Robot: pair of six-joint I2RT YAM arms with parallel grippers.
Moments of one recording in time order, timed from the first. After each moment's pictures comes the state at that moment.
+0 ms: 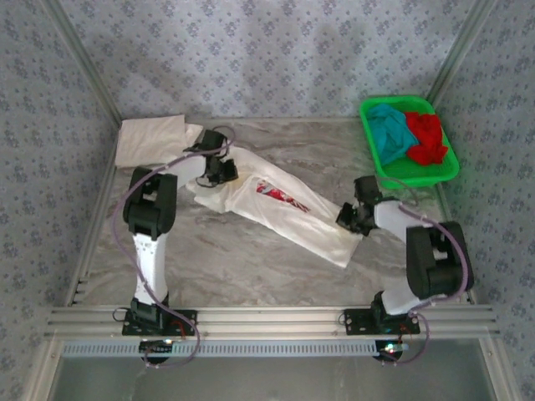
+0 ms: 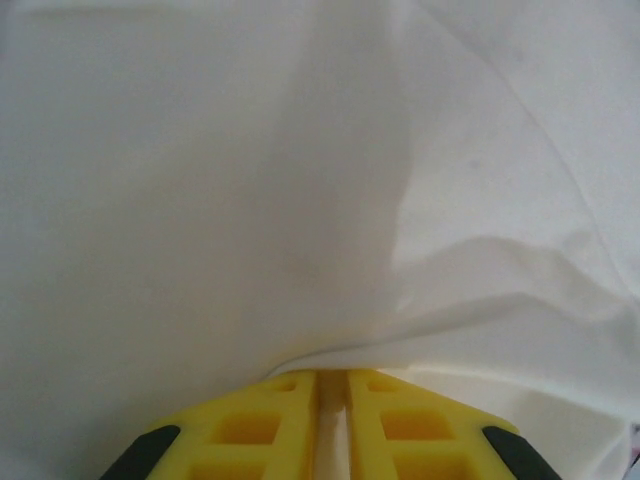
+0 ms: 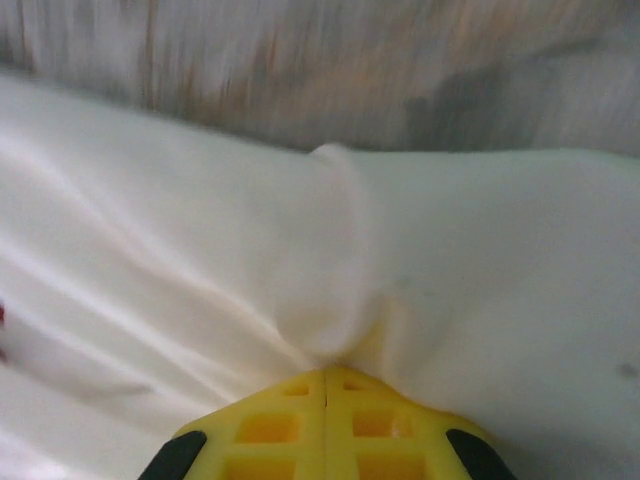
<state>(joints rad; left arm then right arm) -0.31 2.19 1.61 -0.48 0.22 -0.48 0.18 1.47 0.70 -0.43 -0.18 0.62</state>
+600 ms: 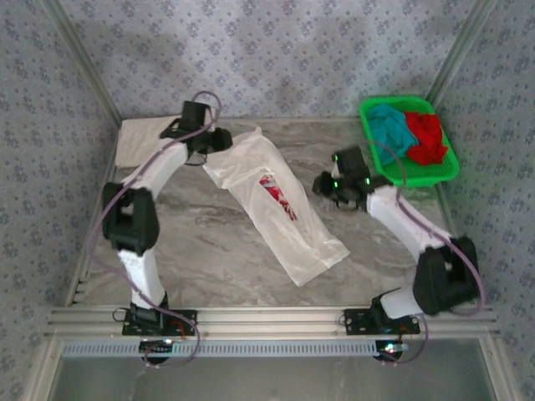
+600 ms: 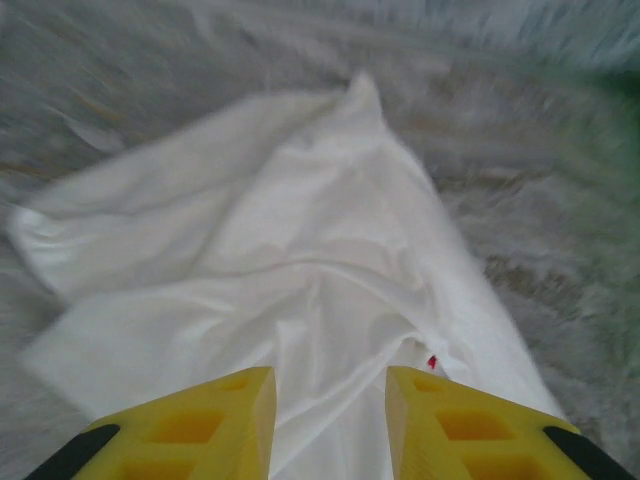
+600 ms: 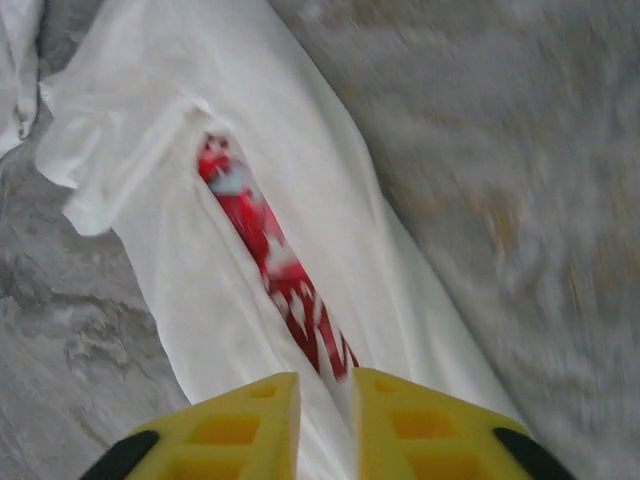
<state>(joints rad) -0.27 1.86 1.61 -0.49 0.21 -0.39 0.35 1.49 1.14 -0.52 -0.20 0.58</state>
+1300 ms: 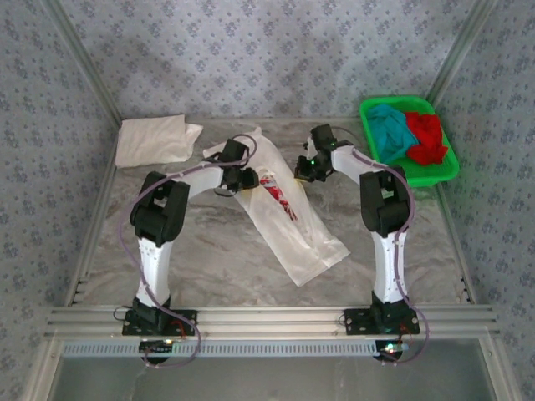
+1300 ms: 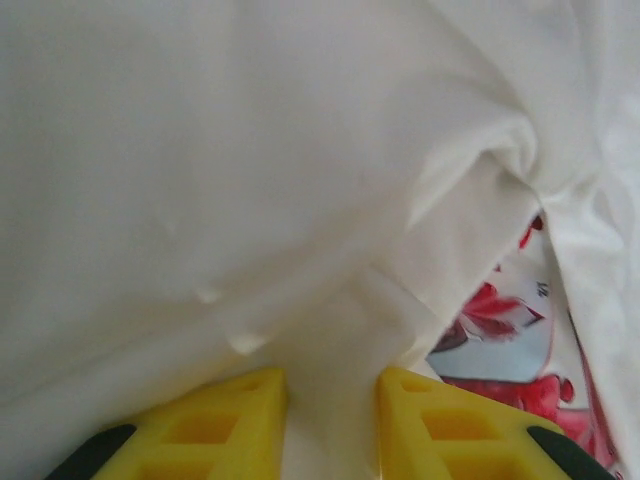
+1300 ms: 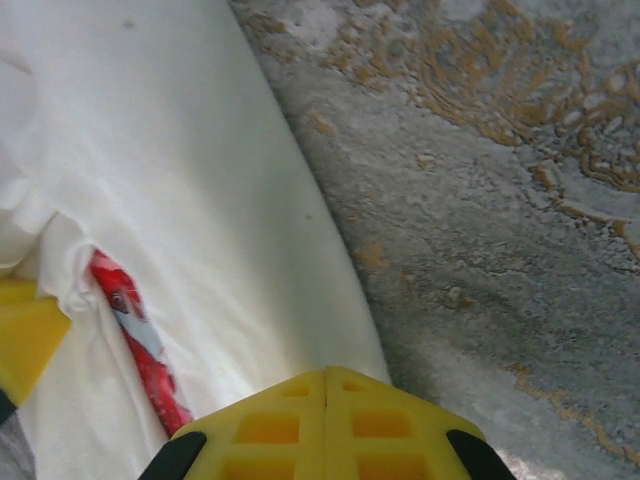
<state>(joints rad) -0.46 2.12 1.47 -0.35 0.18 -0.56 0.30 2.17 1.62 -0.57 -0.39 0.41</state>
